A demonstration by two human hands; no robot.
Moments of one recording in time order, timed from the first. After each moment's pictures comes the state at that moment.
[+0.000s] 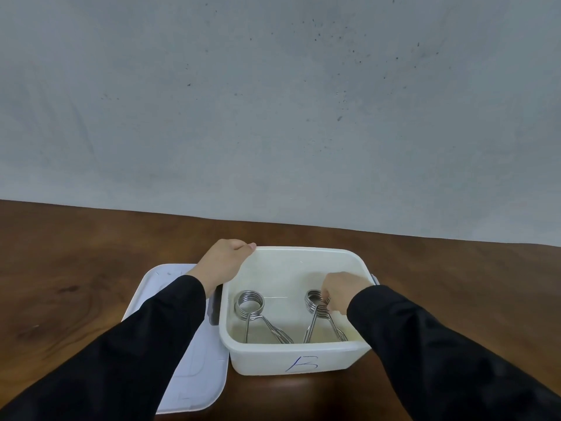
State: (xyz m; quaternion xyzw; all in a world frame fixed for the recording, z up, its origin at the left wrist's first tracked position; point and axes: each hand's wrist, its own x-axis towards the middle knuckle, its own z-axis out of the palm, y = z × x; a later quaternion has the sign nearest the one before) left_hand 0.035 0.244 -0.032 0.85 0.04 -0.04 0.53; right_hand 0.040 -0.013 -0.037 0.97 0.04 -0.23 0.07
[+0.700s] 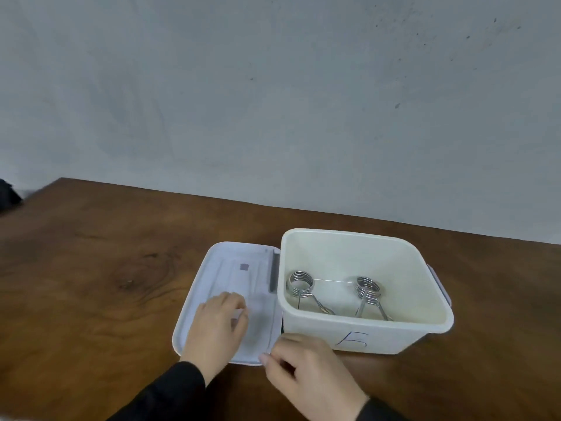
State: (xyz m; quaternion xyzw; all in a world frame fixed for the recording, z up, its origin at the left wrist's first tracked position) left_hand -0.129 0.304 -0.118 0.96 0.05 0.14 0.25; right_hand -0.145 0.100 -0.060 0.87 0.36 0.04 -0.34
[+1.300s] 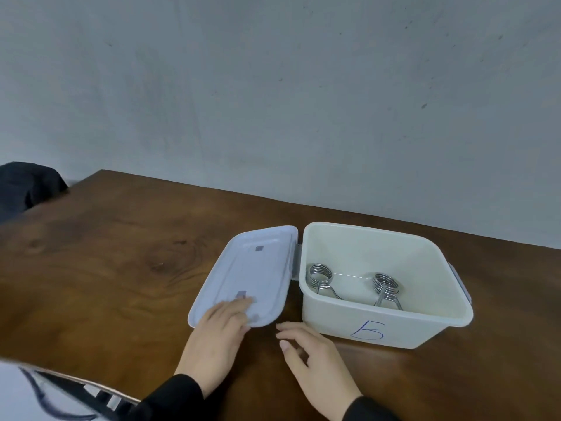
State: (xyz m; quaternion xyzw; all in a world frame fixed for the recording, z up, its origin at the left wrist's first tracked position) left_hand -0.192 0.325 -0.130 0.96 -0.04 0.23 0.17; right_hand -0.161 0.109 -0.106 0.86 0.26 -0.09 -0.43
